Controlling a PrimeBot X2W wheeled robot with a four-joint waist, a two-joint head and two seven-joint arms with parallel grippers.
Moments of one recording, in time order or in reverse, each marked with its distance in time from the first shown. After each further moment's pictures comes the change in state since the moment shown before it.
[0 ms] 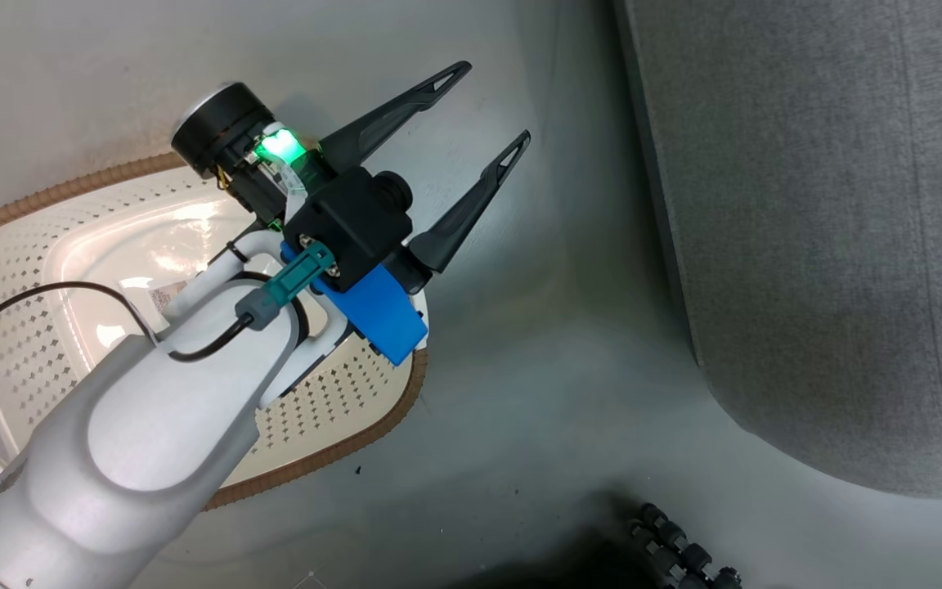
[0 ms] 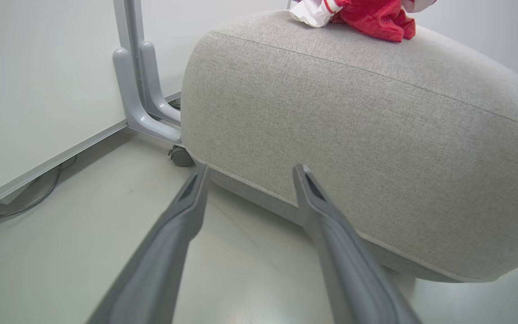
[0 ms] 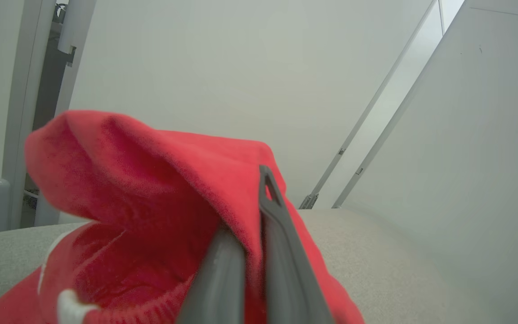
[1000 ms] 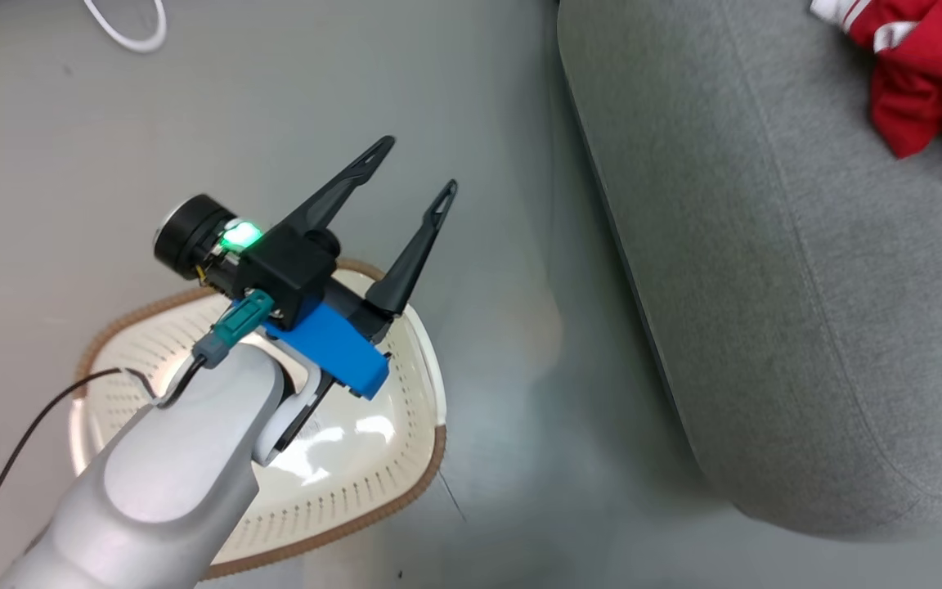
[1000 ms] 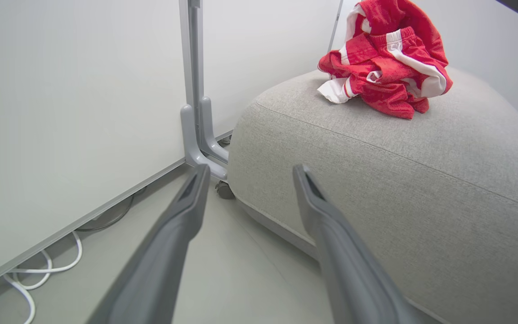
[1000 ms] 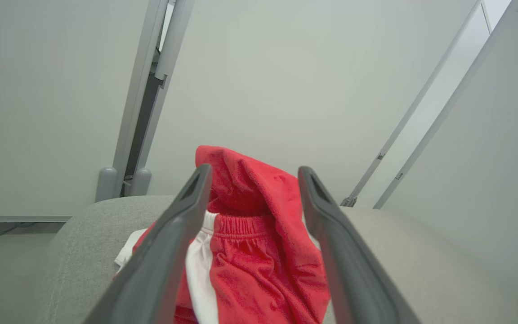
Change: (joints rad) left arm 0.156 -0.041 0.058 0.151 -0.106 0.072 -0.145; right arm 0.433 0.163 0.182 -0.245 -0.028 0.000 0.000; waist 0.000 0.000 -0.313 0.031
